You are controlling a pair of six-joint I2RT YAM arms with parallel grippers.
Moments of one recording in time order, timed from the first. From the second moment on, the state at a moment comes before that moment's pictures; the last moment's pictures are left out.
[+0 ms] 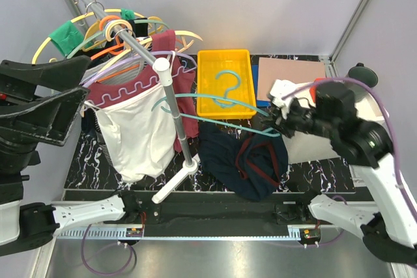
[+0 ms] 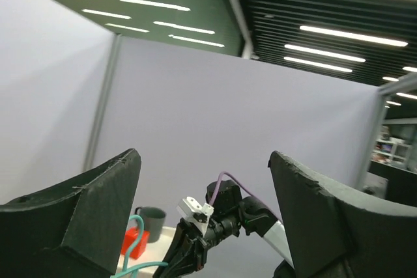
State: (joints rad) left arm -1.05 0.81 1.78 -0.21 0.00 -0.37; right arm 0.60 0.92 1.50 -0.99 -0.33 -0.38
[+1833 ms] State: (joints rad) left arm -1.05 0.66 1.53 -0.47 -0.48 -0.37; right arm 0.62 1.87 2.43 -1.09 -1.06 -0.51
